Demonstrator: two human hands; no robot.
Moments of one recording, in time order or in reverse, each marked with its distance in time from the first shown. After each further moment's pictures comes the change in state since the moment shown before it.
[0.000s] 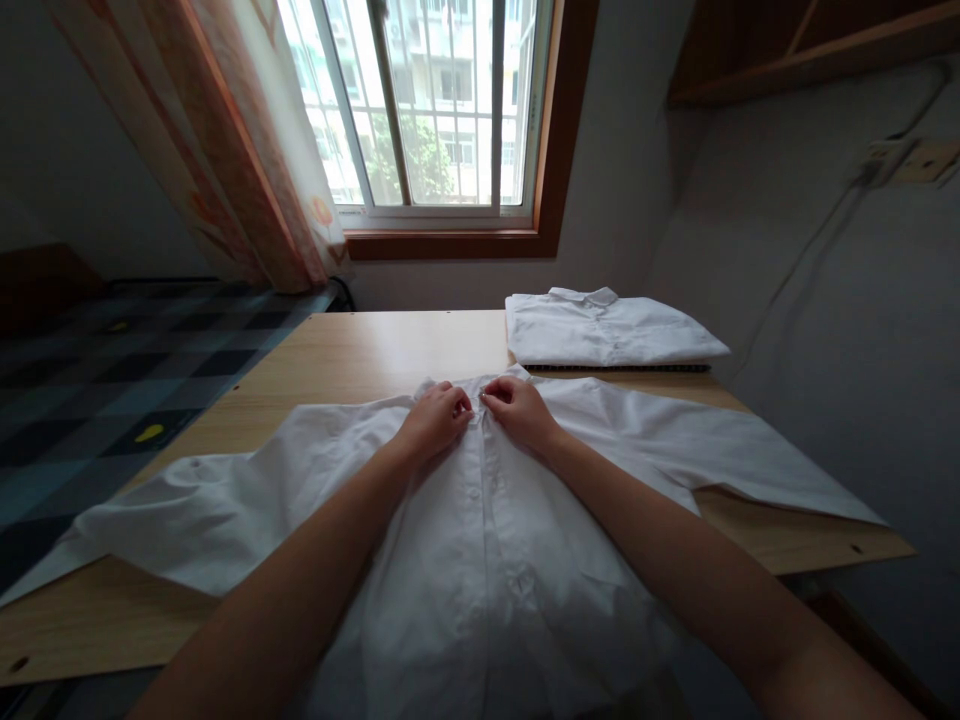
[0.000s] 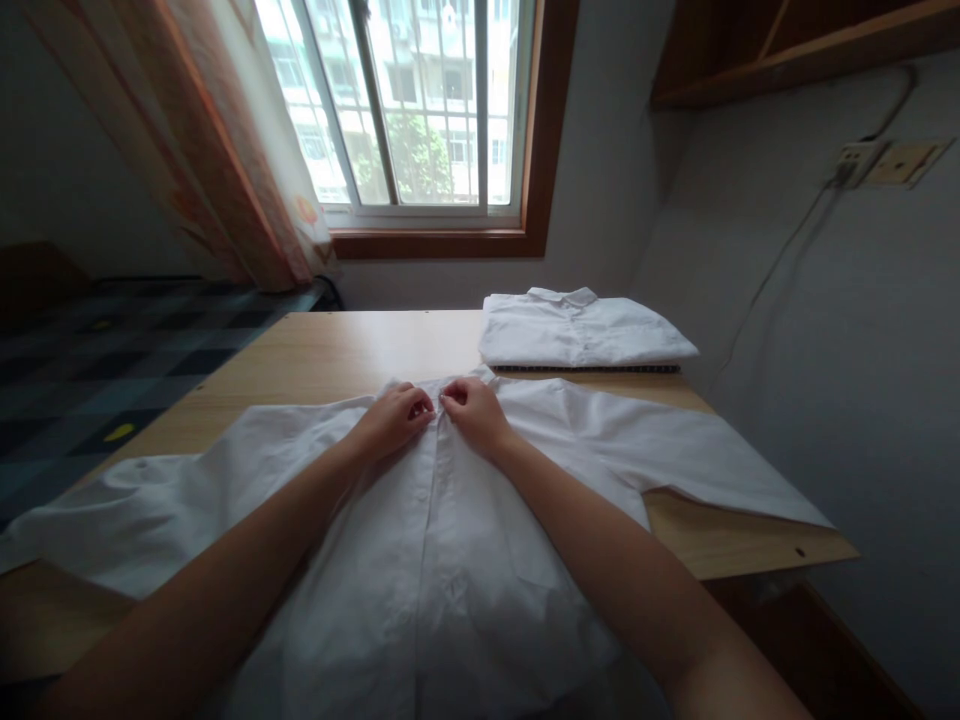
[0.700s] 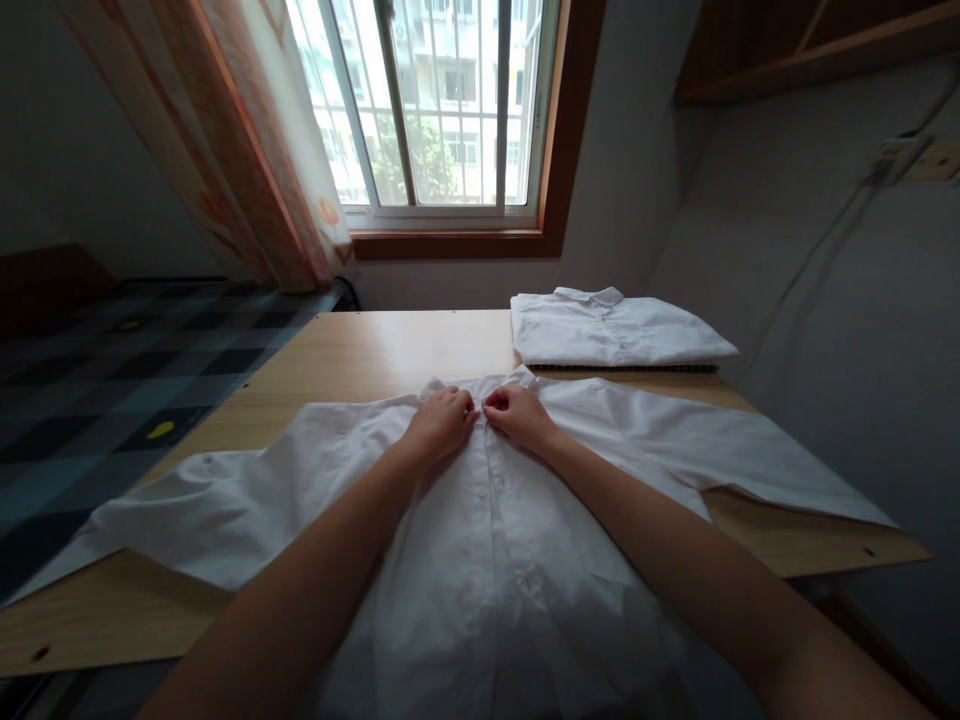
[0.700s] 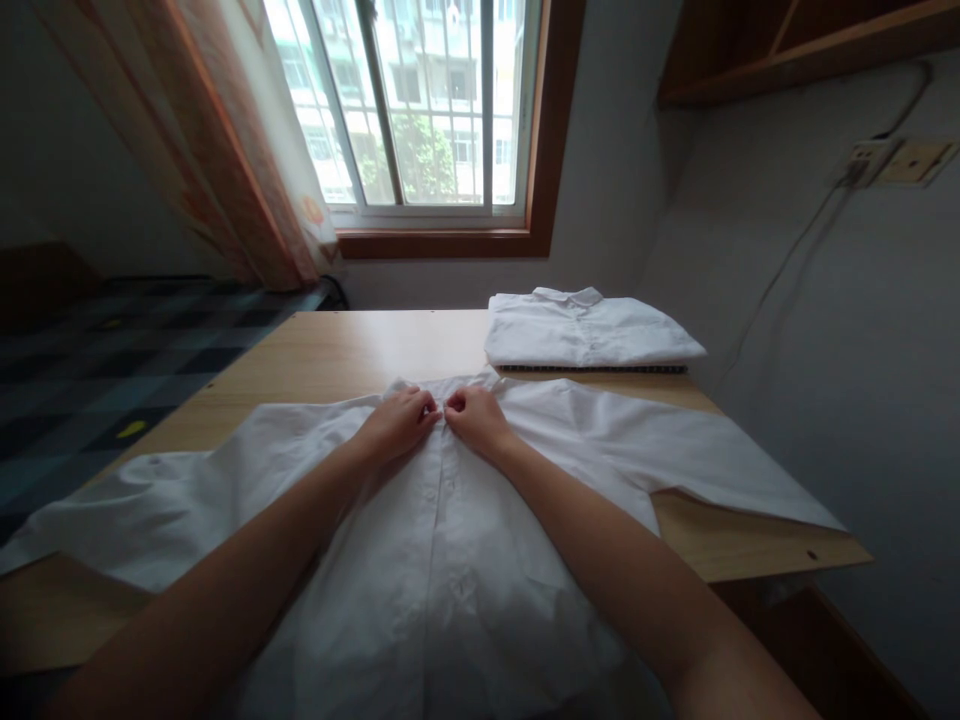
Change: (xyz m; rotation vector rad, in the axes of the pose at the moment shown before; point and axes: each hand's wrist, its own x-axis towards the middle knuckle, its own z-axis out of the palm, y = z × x) left_hand -0.006 0.008 -0.001 0.161 -0.056 -0.049; right_hand -0.004 -0.006 0.006 -0.214 -0.106 0.084
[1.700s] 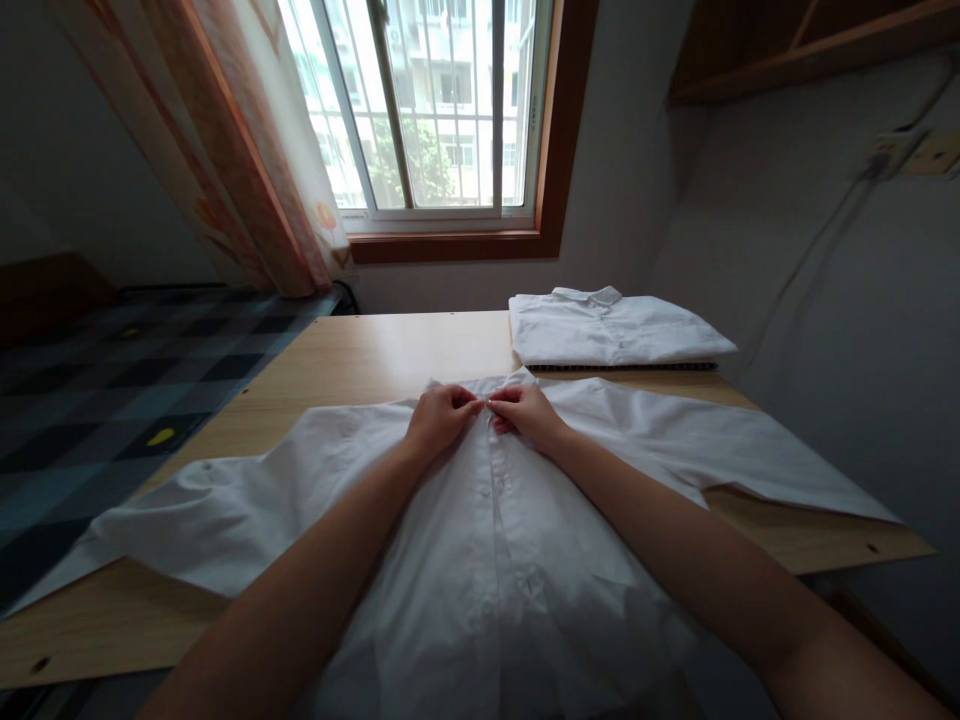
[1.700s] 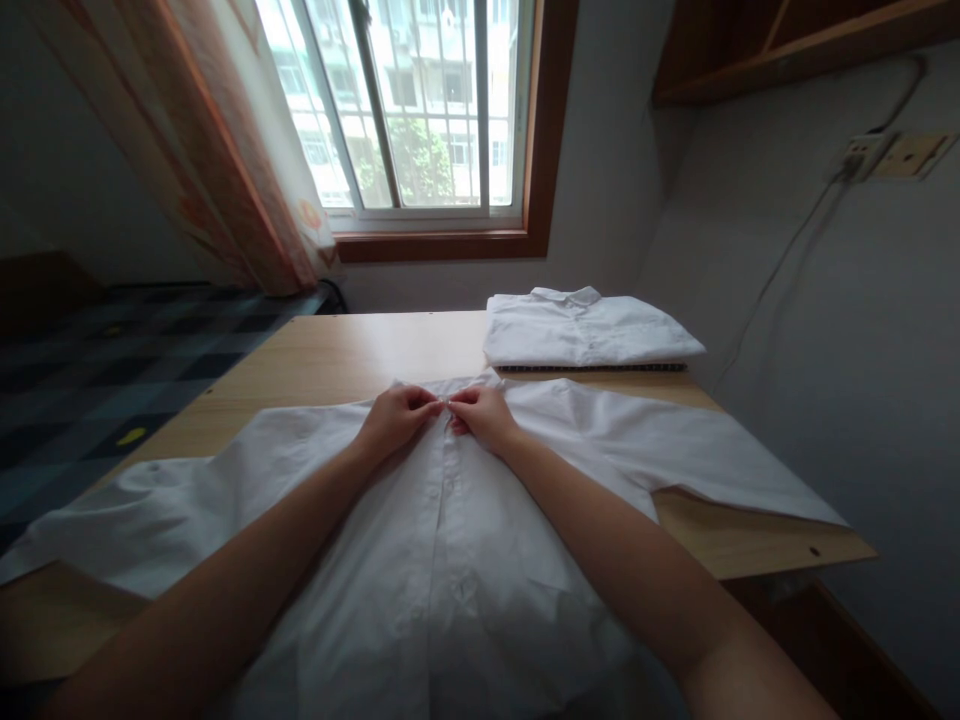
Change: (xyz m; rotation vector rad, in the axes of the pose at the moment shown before) left_hand 0.003 0.000 -0.005 -0.490 0.151 -0.134; right_hand -0.002 0.001 -0.006 0.798 -0.065 0.342
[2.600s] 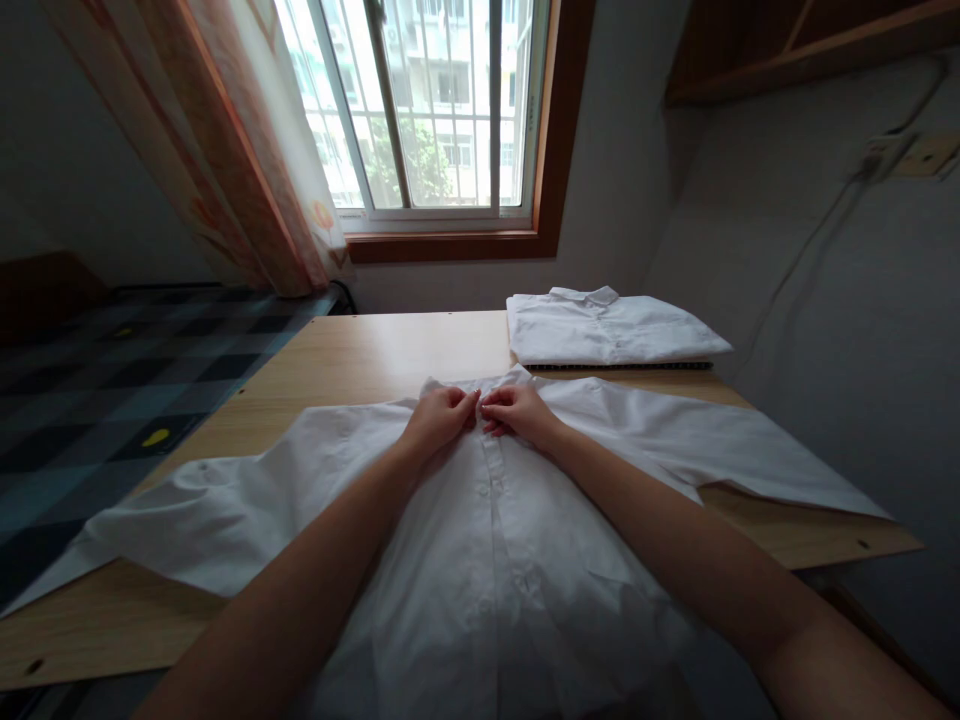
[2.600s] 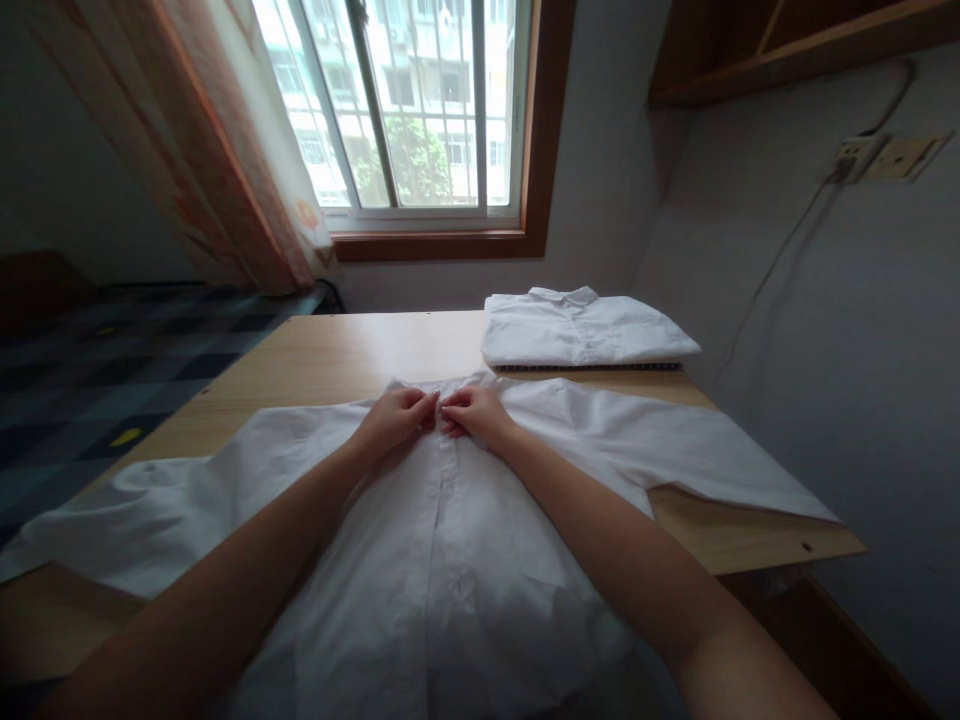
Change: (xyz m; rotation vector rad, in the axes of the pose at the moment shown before) left_hand 0.001 0.000 0.001 -0.106 -0.116 -0.015; right_hand -0.002 -0.005 -0.001 -0.084 -0.110 0.016
